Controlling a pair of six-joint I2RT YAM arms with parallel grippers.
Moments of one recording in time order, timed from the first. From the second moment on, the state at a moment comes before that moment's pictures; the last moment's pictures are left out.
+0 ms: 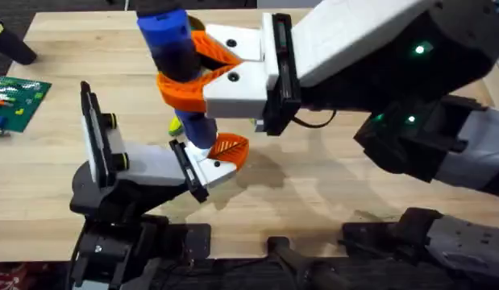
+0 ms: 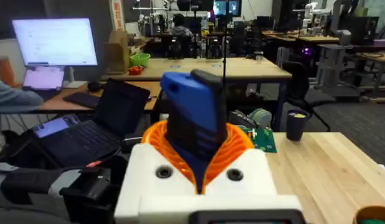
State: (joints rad) left arm -0.12 0.01 0.02 -0.10 0.95 -0.06; right arm 0.82 1.24 0.77 0.72 -0.72 0.16
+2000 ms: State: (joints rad) left arm -0.12 0.01 0.02 -0.10 0.95 -0.06; right arm 0.82 1.24 0.77 0.68 -0.71 0.13
